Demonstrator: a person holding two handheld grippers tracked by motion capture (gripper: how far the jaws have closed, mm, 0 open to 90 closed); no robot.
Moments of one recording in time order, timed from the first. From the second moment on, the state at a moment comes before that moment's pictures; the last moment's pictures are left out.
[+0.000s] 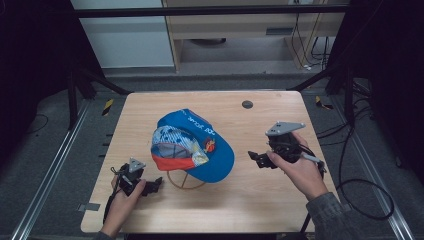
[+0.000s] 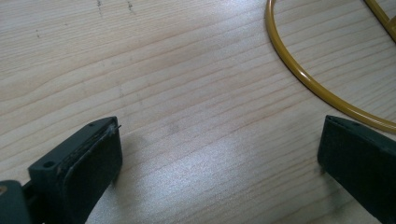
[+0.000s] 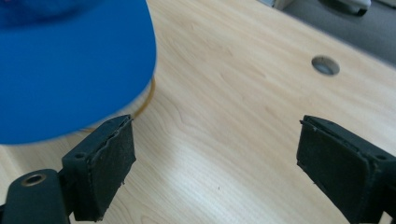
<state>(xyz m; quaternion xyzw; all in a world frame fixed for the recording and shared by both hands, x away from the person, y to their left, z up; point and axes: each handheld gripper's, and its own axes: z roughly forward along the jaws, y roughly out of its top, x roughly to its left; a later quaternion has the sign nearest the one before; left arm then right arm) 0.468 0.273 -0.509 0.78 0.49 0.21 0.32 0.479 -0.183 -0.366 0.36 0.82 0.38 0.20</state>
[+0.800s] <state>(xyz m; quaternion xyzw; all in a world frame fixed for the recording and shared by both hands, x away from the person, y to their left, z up) 0.468 0.273 -0.509 0.78 0.49 0.21 0.32 0.482 -0.214 -0.485 0.45 0.79 0.36 0.21</state>
